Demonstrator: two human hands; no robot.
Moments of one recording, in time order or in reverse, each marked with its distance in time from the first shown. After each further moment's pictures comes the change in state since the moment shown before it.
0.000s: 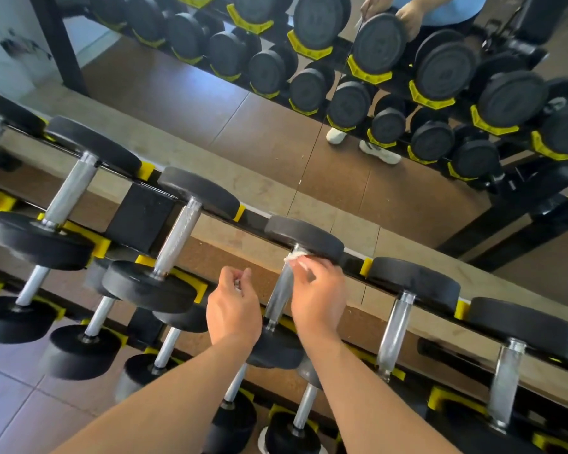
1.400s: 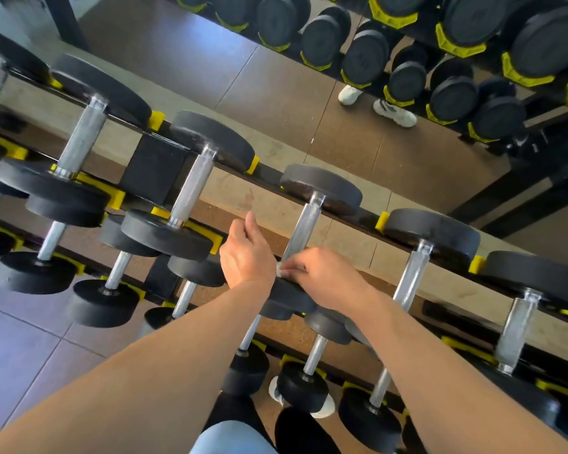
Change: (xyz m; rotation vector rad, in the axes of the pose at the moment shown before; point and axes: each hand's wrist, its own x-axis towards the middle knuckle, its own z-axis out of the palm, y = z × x) left_hand 0.000 -0.004 -0.004 -0.101 0.113 -0.041; right_hand -0.013 0.005 -0.032 -0.375 -0.902 -0.275
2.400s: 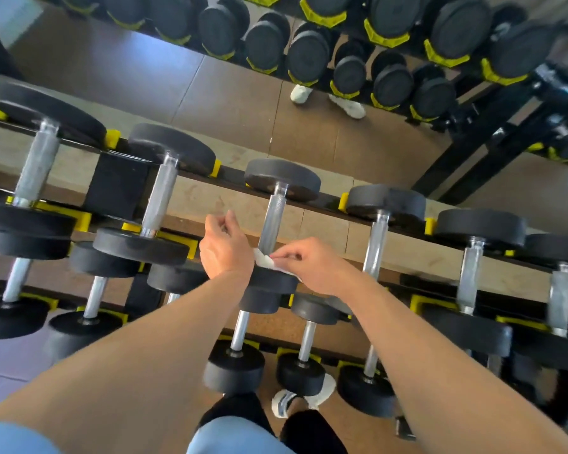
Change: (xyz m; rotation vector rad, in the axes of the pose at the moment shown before) left_hand -0.003 -0.003 -0.004 0.032 -0.104 0.096; right_hand -0.041 0.001 -0.003 0.356 0.068 0.097
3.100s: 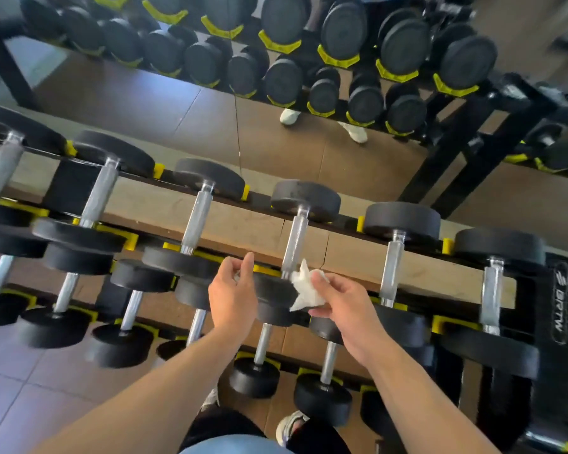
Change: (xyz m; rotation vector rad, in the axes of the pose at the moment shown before) left_hand -0.193 0.013 0.071 -0.127 -0.171 0.063; right_hand -0.169 0.140 -0.067 0.849 0.291 0.185
